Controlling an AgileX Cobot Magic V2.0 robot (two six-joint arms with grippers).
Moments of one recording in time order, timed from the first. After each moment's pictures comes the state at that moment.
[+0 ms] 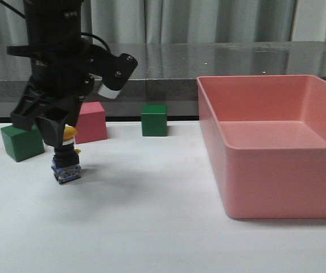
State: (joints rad) left arm -0.56 1.94 -1.48 0.41 1.03 1.02; right arm 0.17 0.43 -0.57 -0.11 0.70 -0.11
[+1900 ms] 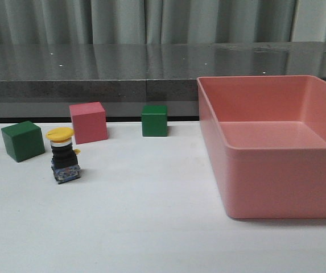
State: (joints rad) left arm -0.30 0.33 -0.41 -0.02 0.44 0.37; right arm 0.17 0.43 -0.57 -0.11 0.70 -0.11
